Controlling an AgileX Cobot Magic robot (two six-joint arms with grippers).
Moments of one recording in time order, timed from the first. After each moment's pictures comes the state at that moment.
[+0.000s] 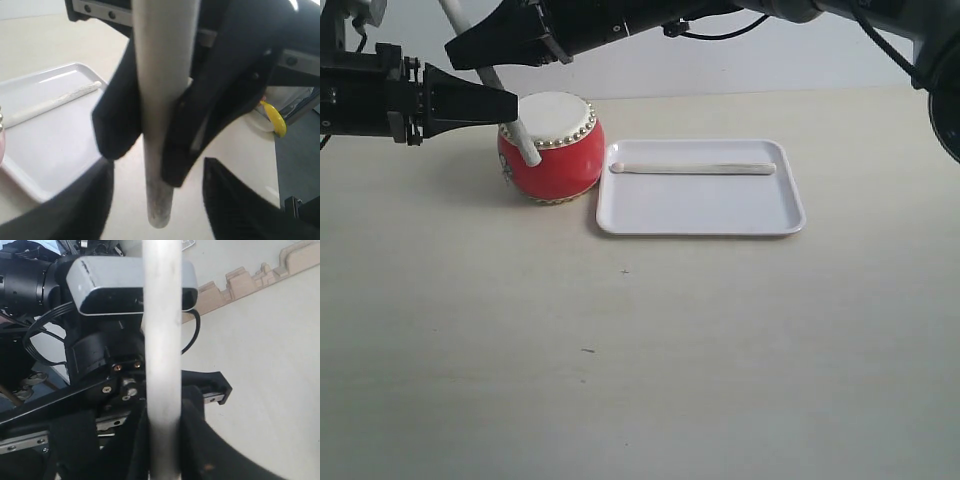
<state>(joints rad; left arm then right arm) -0.02 1.82 -1.06 -1.53 1.21 1.63 0.48 2.32 -2.06 1.36 1.22 -1.20</state>
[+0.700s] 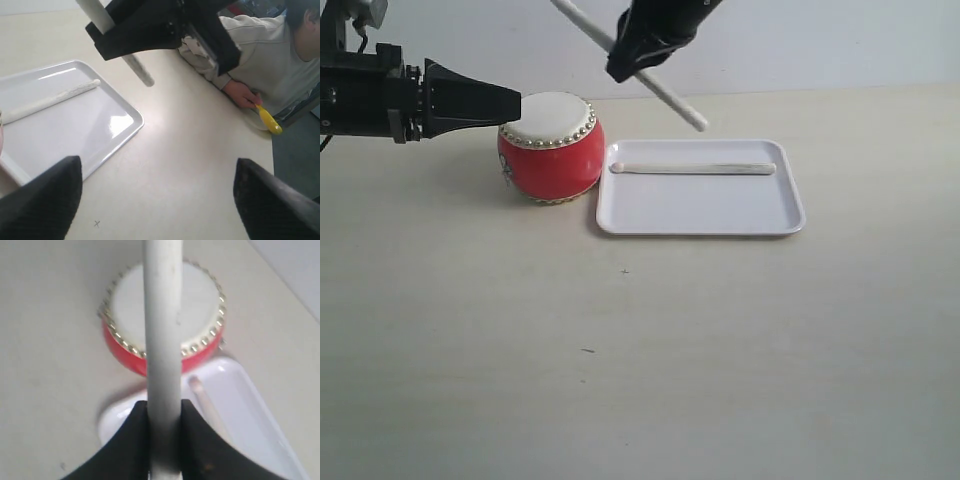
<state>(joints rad) -0.02 1.82 -1.06 -1.52 1.21 1.61 0.42 2.19 -2.06 0.43 1.04 -0.80</state>
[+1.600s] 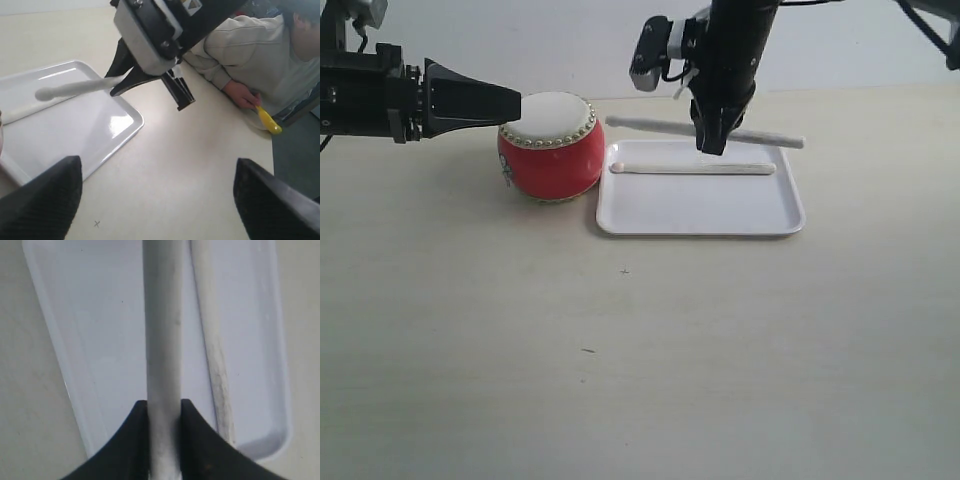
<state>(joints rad) -0.02 1.82 -1.06 -1.52 1.21 1.61 0.42 2.31 -2.06 0.00 1.22 -0.95</state>
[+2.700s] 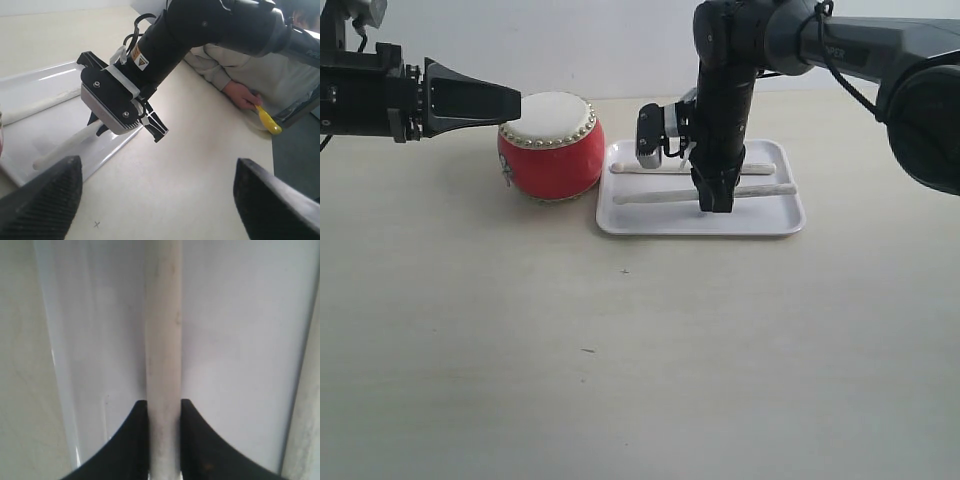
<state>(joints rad) -0.02 1.82 -1.06 -1.53 1.21 1.61 0.42 2.46 -2.06 -0.01 1.22 -1.11</state>
